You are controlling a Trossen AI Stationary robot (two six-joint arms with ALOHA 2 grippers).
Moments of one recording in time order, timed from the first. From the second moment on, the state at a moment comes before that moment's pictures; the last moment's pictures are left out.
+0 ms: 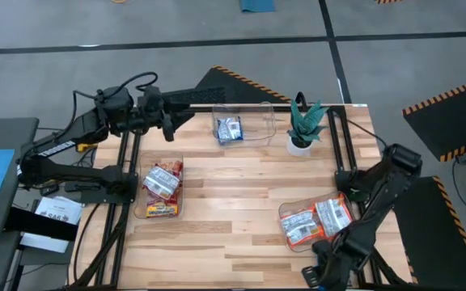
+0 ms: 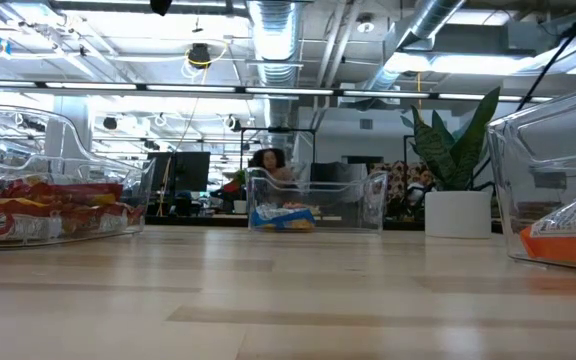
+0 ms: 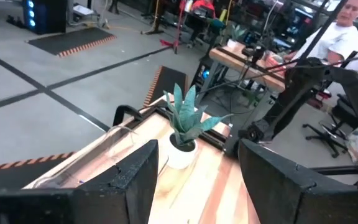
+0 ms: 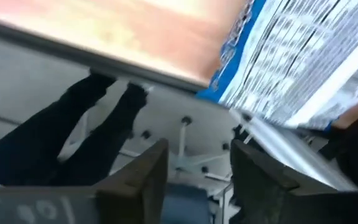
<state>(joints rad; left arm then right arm) 0.34 0.96 1.19 -0.32 -0.05 -0.35 1.00 1.62 1.11 -0.56 -0.21 2.35</state>
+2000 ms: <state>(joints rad) 0.35 0.82 1.19 -0.31 -0.01 -0.20 0.47 1.26 1.11 -0.18 -0.05 1.25</state>
